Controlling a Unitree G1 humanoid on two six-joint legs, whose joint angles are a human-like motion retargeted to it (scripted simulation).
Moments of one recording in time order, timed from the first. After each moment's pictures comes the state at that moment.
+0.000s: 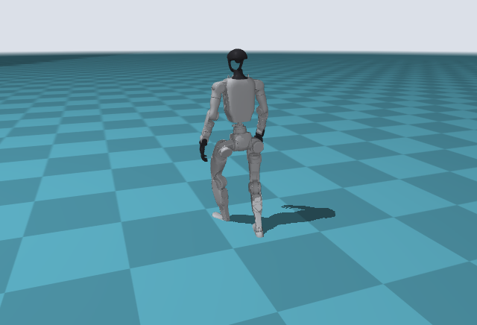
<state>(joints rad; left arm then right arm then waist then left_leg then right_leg) 0.03 0.28 -0.18 1.15 0.00 -0.05 -0.15 -0.02 -0.29 0.35 1.13 -0.16 -0.05 0.16 0.03 0.01 -0.13 -0.55 0.11 0.36 0.52 -0.52 0.03 -0.10 -0.02 -0.34 0.54 -0.73 -0.09</state>
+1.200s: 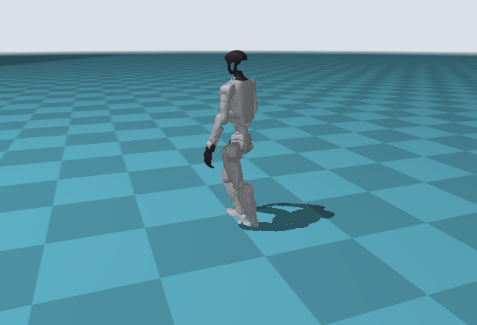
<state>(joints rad) -0.08 0.30 -0.28 1.20 0.05 -0.04 -0.21 -0.02 -0.27 0.39 1.01 -0.12 -0.05 0.19 -0.06 -0.17 0.00 0.15 -0.40 -0.10 -0.04 -0.44 0.12 -0.64 -0.27 -0.12 1.06 -0.69 0.00</state>
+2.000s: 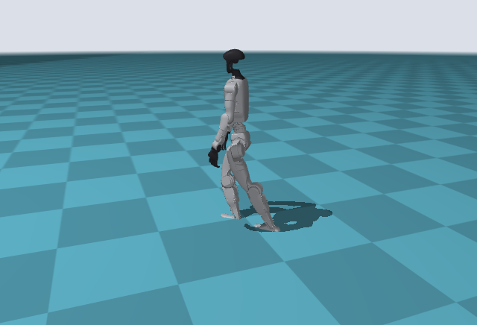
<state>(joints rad) -0.06 0.28 -0.33 1.18 0.09 -0.08 -0.28 -0.11 -0.25 0.46 1.06 -0.15 -0.07 0.26 0.03 -0.12 -0.10 0.23 -0.23 -0.16 0.04 -0.48 0.03 -0.52 -0.05 -0.15 0.69 -0.70 -0.05</state>
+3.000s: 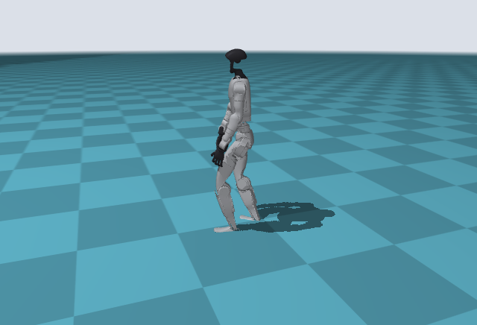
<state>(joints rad) -0.16 0.23 -0.26 1.15 0.12 -0.02 -0.24 -0.21 -0.18 0.55 1.18 -0.32 -0.03 0.29 0.18 -0.11 -0.05 -0.53 0.14 0.23 0.66 -0.56 0.01 -0.20 0.03 -0.21 0.45 -0.78 -0.14</state>
